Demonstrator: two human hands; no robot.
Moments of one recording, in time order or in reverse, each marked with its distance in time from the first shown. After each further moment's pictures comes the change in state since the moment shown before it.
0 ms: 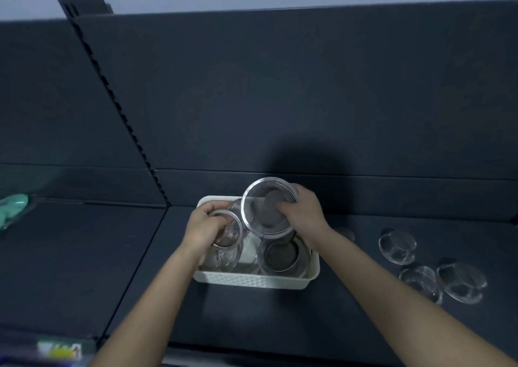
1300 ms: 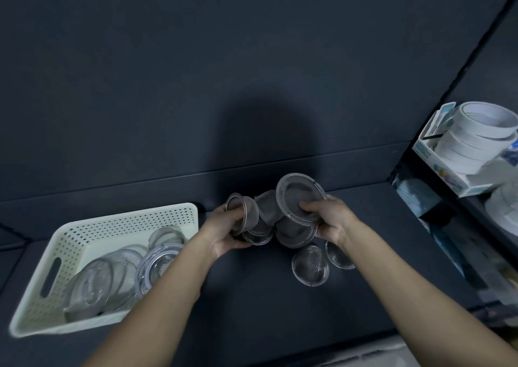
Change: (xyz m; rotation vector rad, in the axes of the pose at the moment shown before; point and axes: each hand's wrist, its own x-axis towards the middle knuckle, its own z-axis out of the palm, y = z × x) left_hand -0.012 -0.009 0.249 -0.172 -0.523 -0.394; right_hand 0.005 0.085 -0.254 0.615 0.243 0.489
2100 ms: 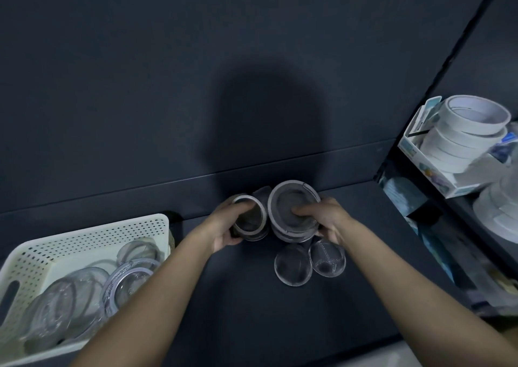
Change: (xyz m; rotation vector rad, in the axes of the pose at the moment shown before) left_hand 0.037 0.007 0.048 0.274 0.028 -0.080; right_hand 0.034 -0.013 -0.040 -0.363 0.098 -0.002
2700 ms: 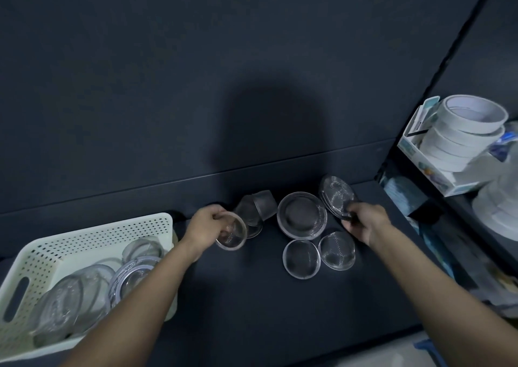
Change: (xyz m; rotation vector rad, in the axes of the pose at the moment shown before) left_hand 0.000 -0.025 -0.042 0.461 0.225 0.375; right_hand 0.003 0.007 -0.060 0.350 0.360 0.056
